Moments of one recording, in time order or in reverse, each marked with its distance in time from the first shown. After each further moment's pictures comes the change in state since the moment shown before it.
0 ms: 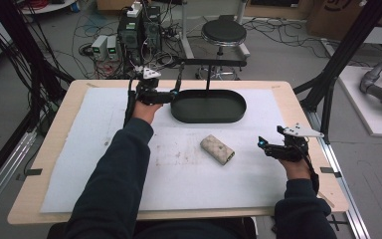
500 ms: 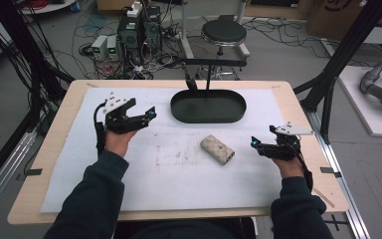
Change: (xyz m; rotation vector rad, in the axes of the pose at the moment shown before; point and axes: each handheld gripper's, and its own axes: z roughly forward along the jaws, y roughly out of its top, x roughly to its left) left arm 0.010 -0.063 -0.093 -0.173 -0.028 -0.058; right arm 0.013 0.005 0.014 0.013 0.035 -0.016
